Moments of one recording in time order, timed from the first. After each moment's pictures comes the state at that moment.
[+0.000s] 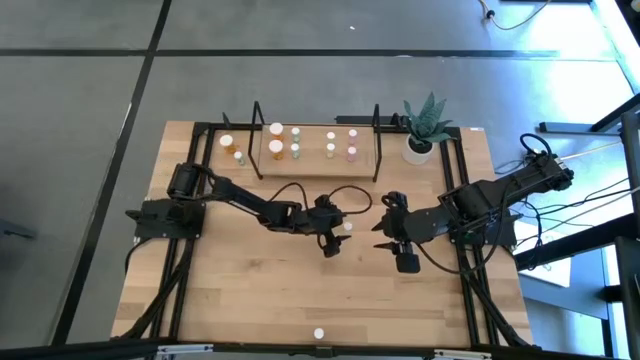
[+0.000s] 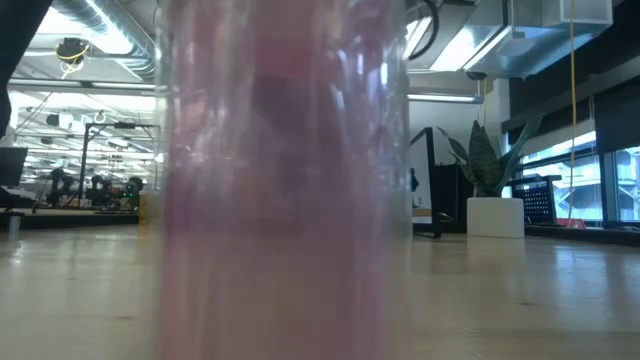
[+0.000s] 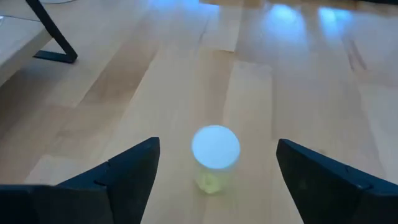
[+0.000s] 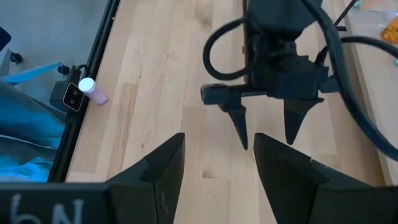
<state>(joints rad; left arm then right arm) -0.11 1.97 1.08 0.32 -0.26 -0.22 0.44 1.29 1.31 -0.83 0.23 0.28</state>
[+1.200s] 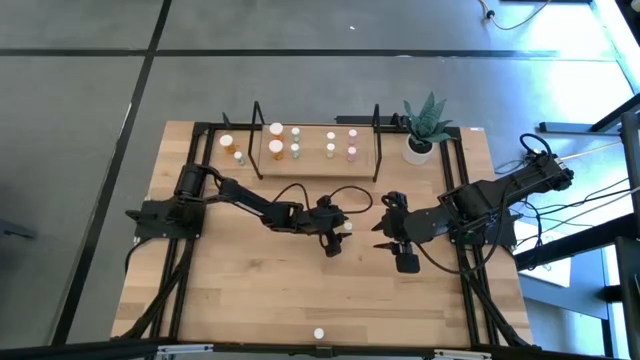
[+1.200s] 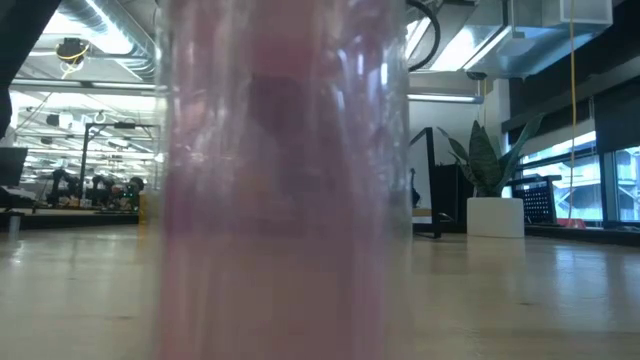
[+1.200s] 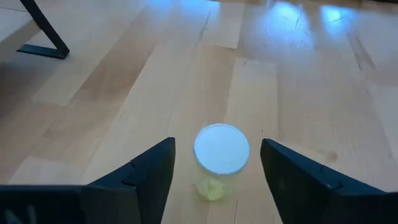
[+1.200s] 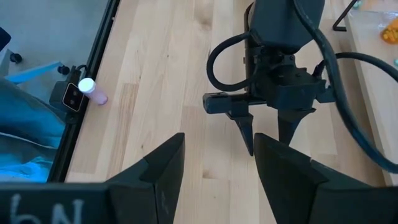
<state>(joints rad) -0.09 2.02 1.08 0.39 -0.24 -0.22 0.44 1.29 1.31 -0.83 0.23 0.28</state>
